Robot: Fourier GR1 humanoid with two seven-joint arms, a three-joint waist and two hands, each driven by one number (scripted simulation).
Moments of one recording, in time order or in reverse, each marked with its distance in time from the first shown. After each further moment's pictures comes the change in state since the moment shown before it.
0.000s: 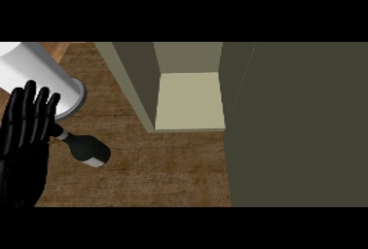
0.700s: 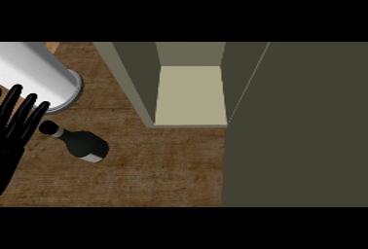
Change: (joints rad) left arm 0.005 0.193 0.221 0.128 0.730 -0.310 0.185; right arm 0.182 -0.090 0.104 -0.155 -0.239 0.225 0.136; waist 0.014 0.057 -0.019
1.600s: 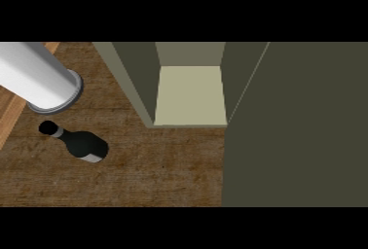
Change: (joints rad) left arm 0.000 0.299 0.344 -0.096 0.567 0.114 0.359; right arm 0.060 -0.023 0.059 -0.158 -0.071 -0.048 0.206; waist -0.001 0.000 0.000
